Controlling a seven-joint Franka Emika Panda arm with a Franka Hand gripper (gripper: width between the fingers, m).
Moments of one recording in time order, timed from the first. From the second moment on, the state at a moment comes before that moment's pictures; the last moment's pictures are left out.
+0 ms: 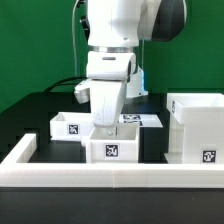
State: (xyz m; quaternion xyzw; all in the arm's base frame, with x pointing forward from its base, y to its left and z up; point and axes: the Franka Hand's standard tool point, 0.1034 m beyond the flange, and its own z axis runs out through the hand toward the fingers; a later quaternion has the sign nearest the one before) arm 0.536 -0.056 0.036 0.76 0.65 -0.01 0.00
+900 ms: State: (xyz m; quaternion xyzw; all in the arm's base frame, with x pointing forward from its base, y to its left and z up) arm 0.533 -0.028 0.023 0.71 0.70 -0.02 0.01
